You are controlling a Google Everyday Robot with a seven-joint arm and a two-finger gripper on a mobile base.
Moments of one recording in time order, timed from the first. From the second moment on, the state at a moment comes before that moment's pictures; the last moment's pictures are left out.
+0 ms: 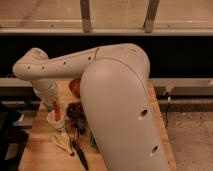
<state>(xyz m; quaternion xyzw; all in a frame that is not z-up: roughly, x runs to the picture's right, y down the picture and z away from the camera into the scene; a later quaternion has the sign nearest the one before) -0.246 0.063 0.726 -0.26 0.19 0.56 0.77</state>
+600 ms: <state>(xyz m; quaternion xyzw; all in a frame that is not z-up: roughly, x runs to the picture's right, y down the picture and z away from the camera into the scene) -0.253 0.070 0.724 -0.28 0.18 0.54 0.77</state>
